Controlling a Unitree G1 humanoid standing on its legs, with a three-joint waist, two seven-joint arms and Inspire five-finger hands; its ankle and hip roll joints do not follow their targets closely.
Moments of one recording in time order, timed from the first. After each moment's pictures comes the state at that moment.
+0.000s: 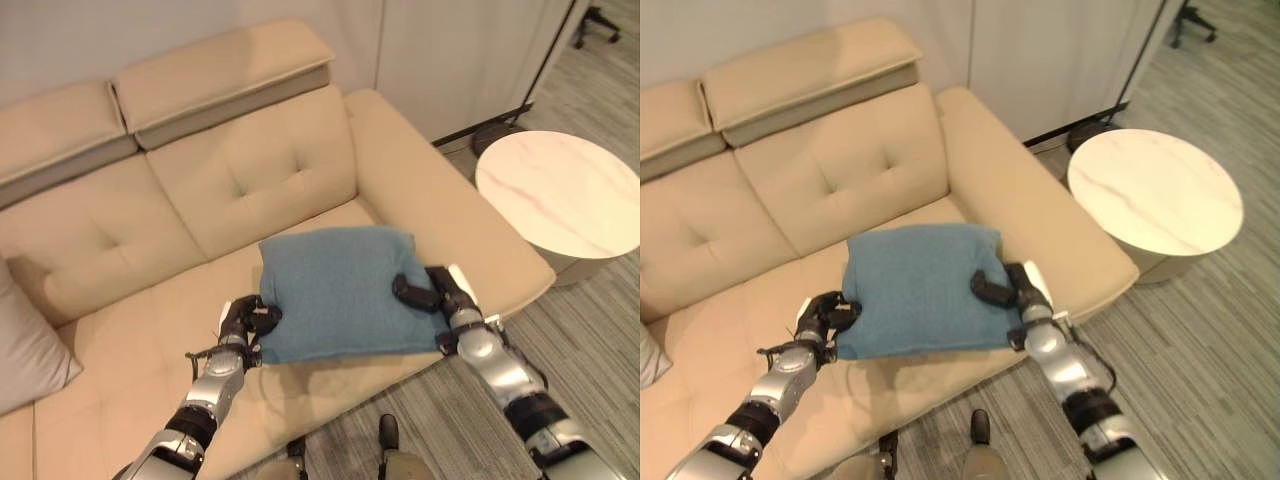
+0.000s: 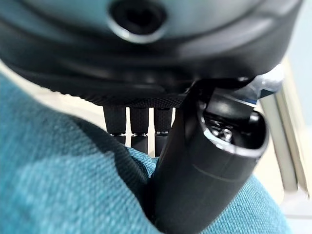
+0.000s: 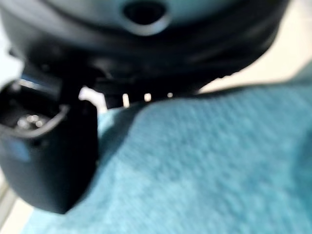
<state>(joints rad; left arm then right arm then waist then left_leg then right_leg) -0.37 0.32 -0.31 0.70 -0.47 -0.02 0.25 -0.43 -0.54 0.37 0.47 0.07 0.08 -0.23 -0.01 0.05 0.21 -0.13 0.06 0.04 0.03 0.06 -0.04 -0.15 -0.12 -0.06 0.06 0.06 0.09</state>
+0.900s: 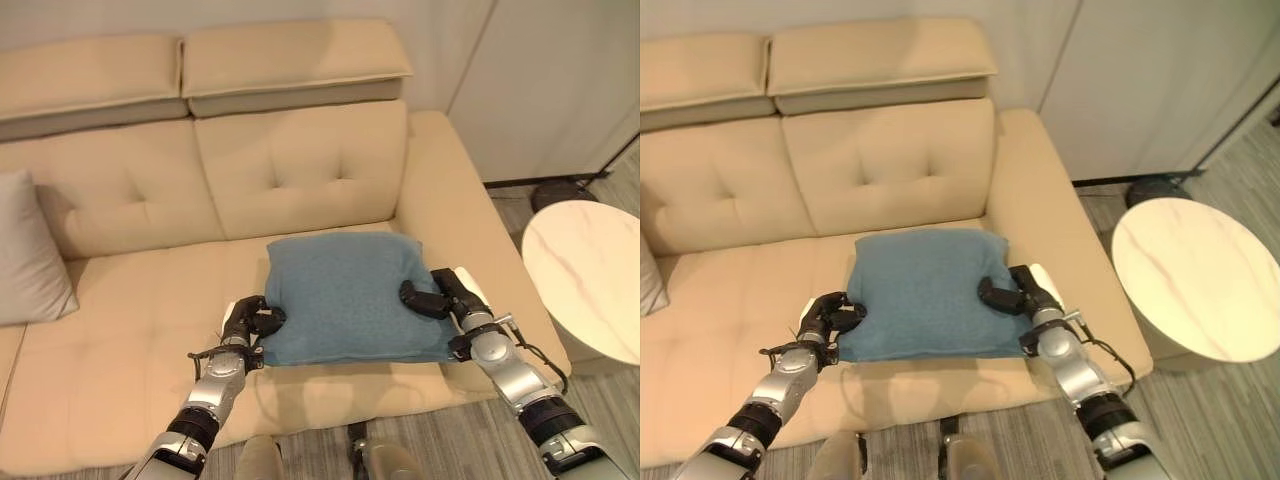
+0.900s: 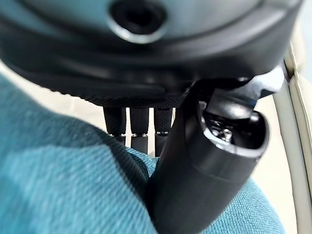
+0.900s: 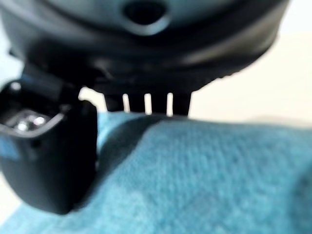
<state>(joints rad) -0.34 0.30 -0.29 0.69 -0.41 -0.01 0.21 -0.38 -0.61 0.37 0.45 0.01 0.08 -0.14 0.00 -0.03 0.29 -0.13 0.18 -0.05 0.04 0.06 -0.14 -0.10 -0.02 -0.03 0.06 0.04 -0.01</state>
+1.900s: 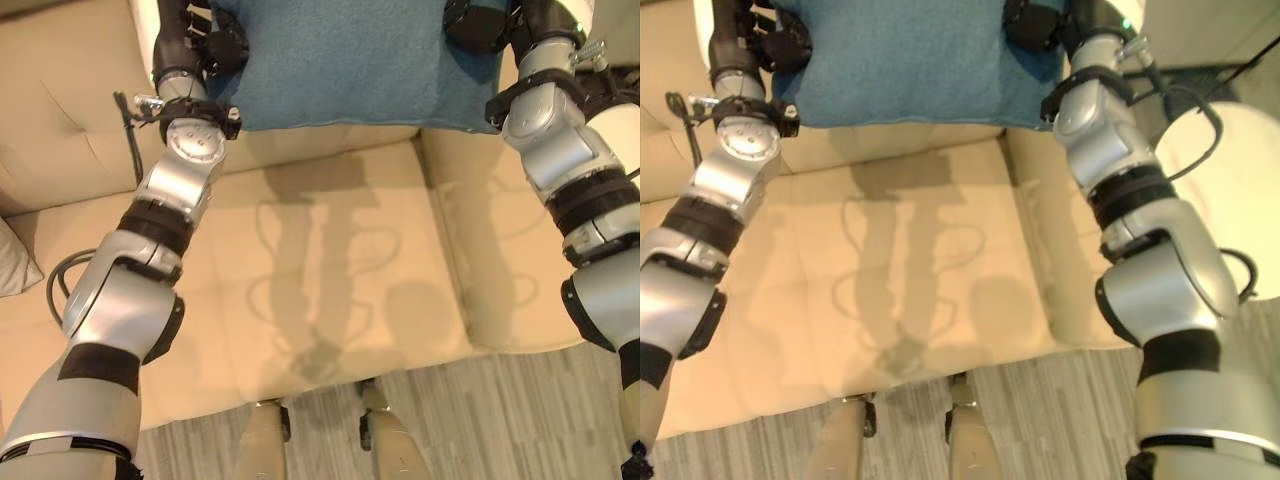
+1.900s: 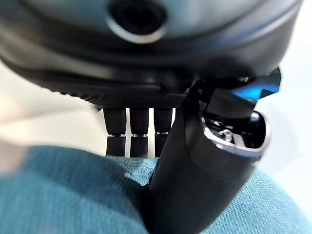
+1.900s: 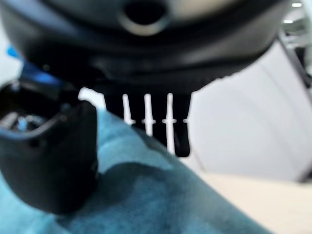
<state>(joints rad) -1.42 0.49 -0.51 1.03 -0.33 -0.08 0.56 -1.51 -0.65 0.79 1.06 0.09 0.05 -0.44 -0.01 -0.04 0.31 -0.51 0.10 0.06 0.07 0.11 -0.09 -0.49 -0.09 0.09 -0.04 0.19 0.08</state>
